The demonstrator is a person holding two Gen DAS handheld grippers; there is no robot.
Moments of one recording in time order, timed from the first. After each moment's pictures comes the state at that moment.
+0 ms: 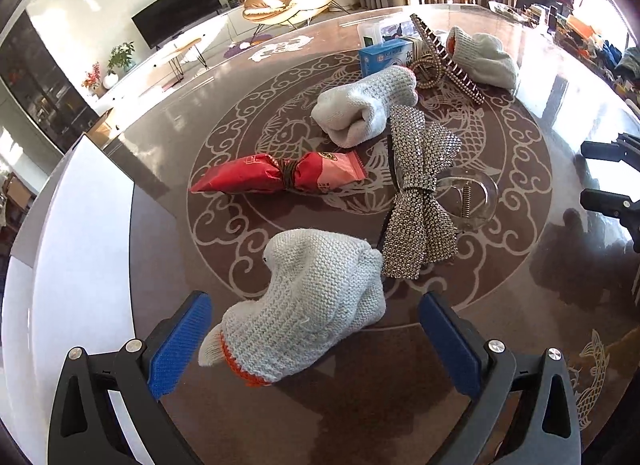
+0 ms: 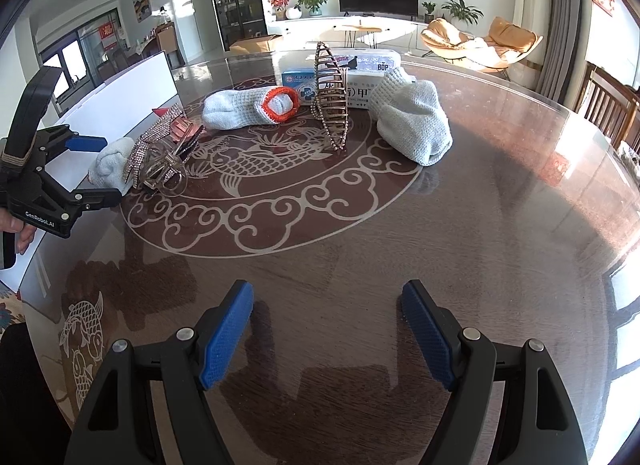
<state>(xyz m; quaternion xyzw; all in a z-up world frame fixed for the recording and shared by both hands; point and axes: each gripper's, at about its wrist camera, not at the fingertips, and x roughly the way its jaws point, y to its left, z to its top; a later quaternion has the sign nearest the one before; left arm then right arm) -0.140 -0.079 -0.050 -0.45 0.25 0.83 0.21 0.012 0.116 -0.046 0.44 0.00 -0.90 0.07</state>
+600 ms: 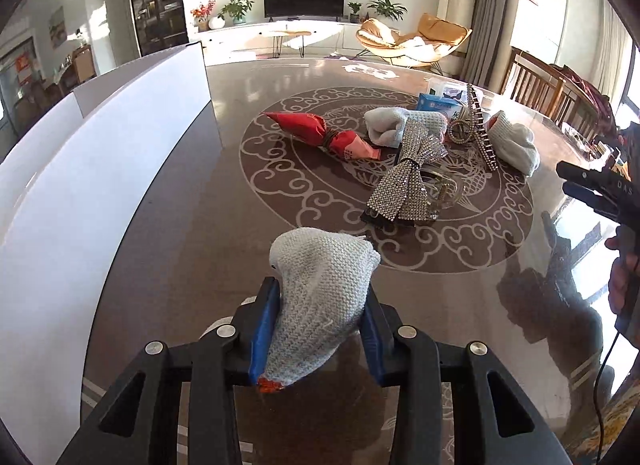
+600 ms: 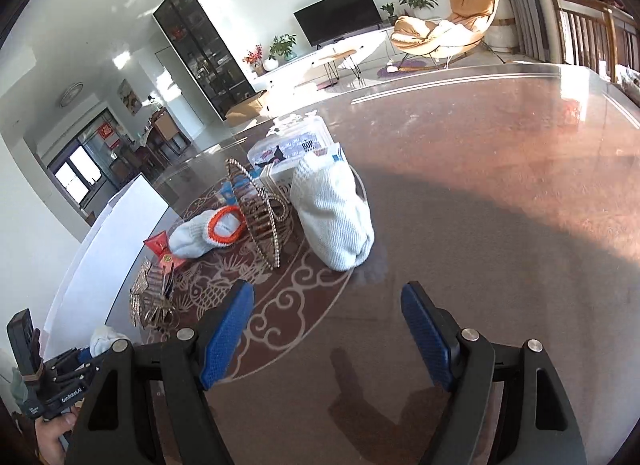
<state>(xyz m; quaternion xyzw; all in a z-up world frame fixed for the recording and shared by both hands) -0.056 -0.108 -0.043 -0.44 0.02 0.90 0.07 -0.060 0.216 -0.016 0.38 -0.17 -0.90 0.10</state>
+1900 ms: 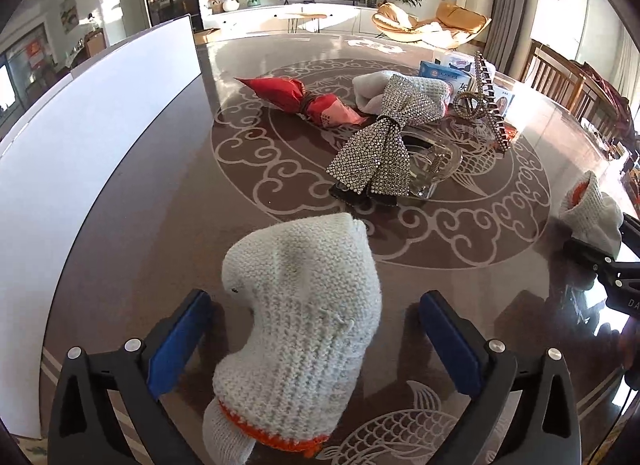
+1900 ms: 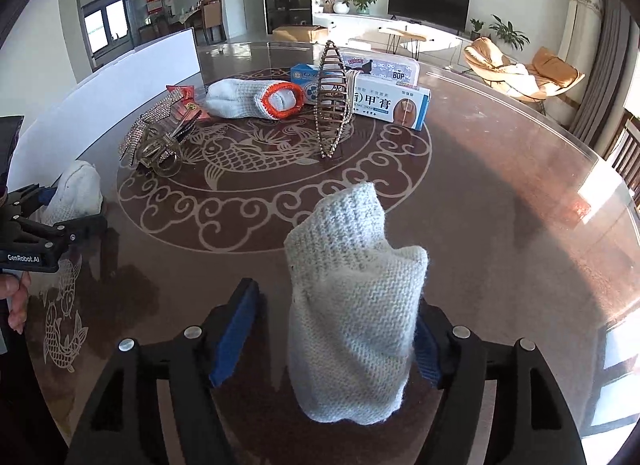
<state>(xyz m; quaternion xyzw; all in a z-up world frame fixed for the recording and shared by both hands) -0.066 -0.072 -0.069 -0.46 0.02 0.88 0.04 -0.009 0.142 -0.046 0.44 0.07 -0.89 0.14</state>
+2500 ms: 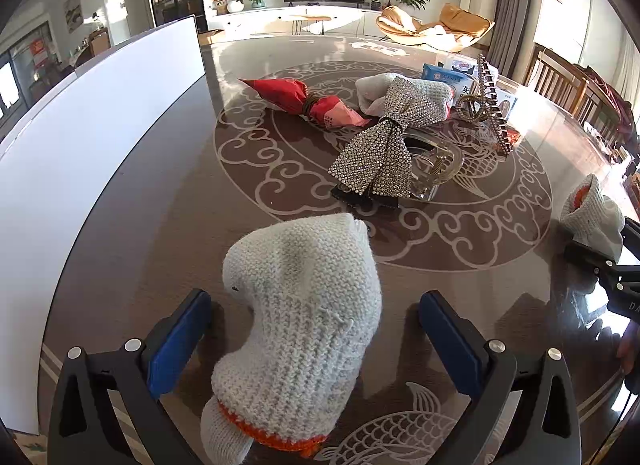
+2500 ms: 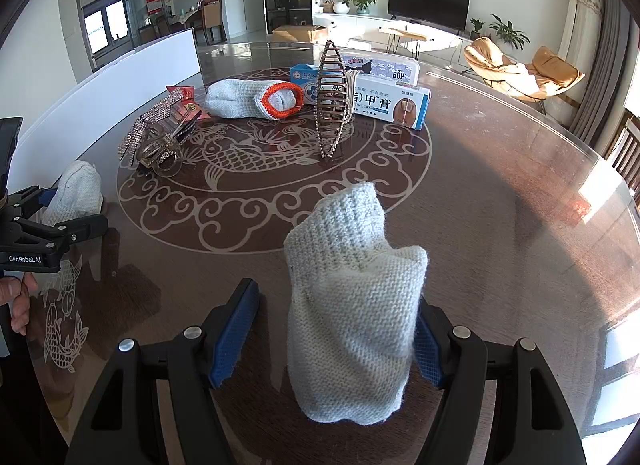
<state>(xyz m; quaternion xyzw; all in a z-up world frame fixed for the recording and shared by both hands) -0.063 -0.072 -0.069 -0.46 0.01 0.89 0.03 -0.008 0.142 -0.046 0.44 0.07 -0.89 0.14</state>
